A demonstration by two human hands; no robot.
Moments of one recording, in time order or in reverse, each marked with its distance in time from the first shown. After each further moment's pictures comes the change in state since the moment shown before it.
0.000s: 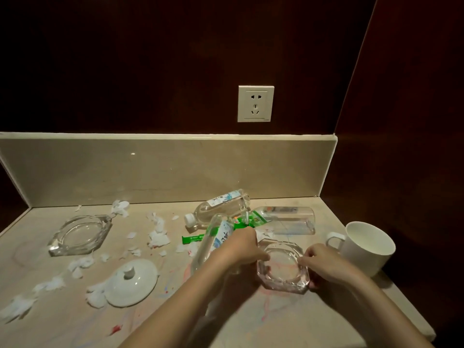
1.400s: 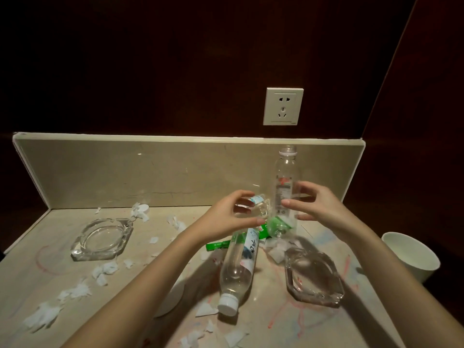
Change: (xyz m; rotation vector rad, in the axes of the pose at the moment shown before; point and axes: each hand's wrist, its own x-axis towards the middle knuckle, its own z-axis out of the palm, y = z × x) left_hand -0.026 -0.067 -0.087 -0.422 0.189 0.325; right_hand 0.018 -0.110 -0.033 0.541 0.165 -0.440
